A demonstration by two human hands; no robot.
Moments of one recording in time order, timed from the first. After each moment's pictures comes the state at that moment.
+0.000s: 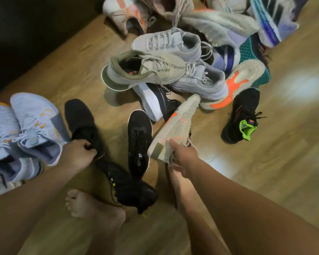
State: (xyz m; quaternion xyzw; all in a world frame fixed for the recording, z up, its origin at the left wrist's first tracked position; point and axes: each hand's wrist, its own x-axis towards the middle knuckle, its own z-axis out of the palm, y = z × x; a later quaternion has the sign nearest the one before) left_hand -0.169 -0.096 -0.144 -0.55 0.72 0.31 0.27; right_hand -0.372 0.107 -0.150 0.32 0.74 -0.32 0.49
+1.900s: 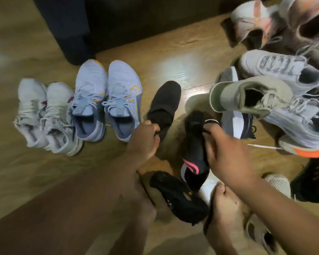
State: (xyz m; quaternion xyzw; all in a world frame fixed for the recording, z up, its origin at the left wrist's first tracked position) left_hand -0.097 -0.116 -0.201 -0.52 0.78 0.34 0.08; right_hand -0.294 -0.027 -0.096 -0.60 0.75 -0.14 0.22
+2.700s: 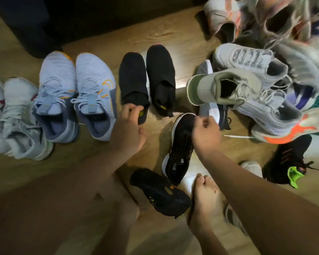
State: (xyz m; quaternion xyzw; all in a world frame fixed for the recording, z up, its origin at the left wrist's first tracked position) left_hand -0.124 -0.113 -0.186 -0.54 0.76 0.38 -0.02; right_hand -0.314 -0.033 -0.164 -0.13 0.90 -0.23 0.33
